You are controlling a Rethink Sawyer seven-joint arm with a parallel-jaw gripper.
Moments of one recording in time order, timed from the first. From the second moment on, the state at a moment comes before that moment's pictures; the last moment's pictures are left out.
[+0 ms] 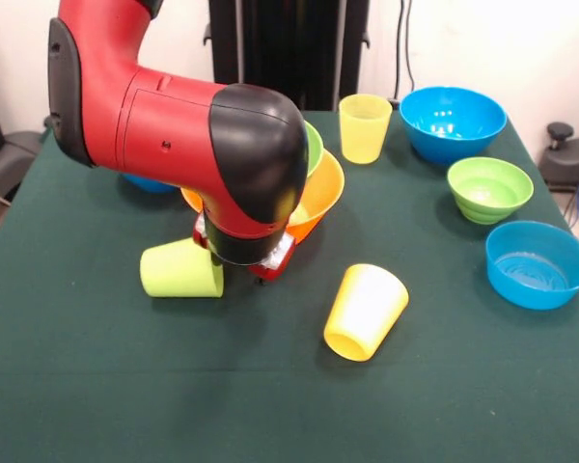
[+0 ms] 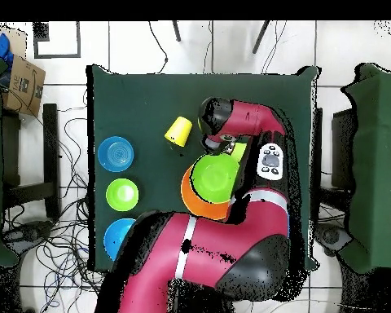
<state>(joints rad) -0.24 -0.11 -0.11 0.92 -0.10 1.12 1.99</state>
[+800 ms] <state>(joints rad) -0.17 -0.11 -0.19 0.87 -0.28 1.14 1.99</state>
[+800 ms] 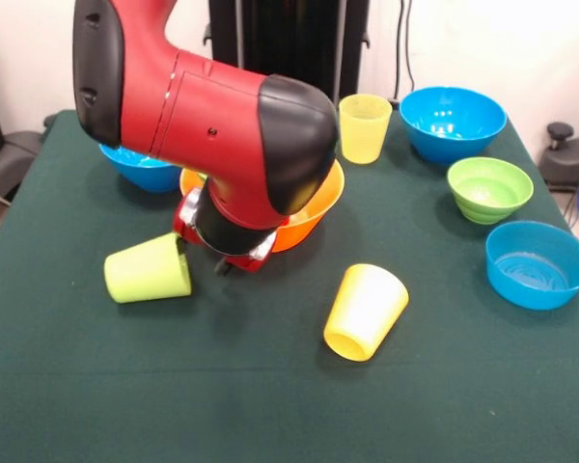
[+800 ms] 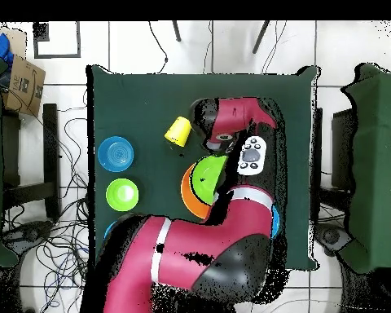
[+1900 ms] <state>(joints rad) -0.12 -0.07 -0.29 0.62 -0.37 1.18 1.99</state>
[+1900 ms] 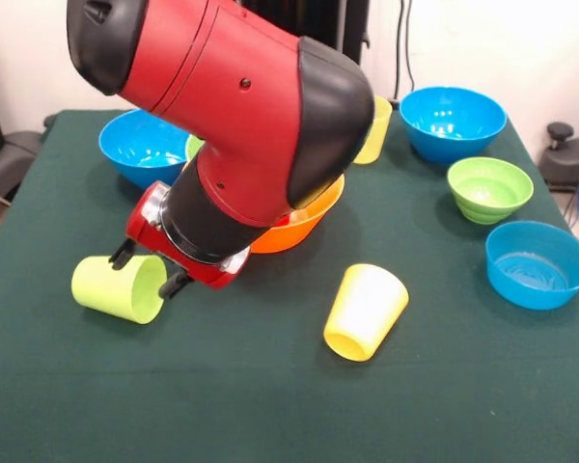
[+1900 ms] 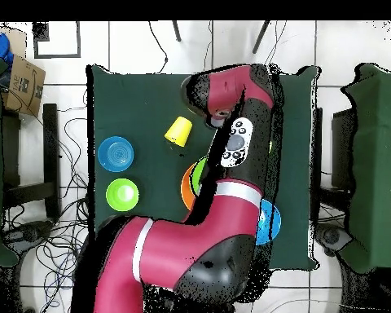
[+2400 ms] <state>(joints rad) -0.11 0.00 -0.32 0.53 -0.37 1.19 1.99</state>
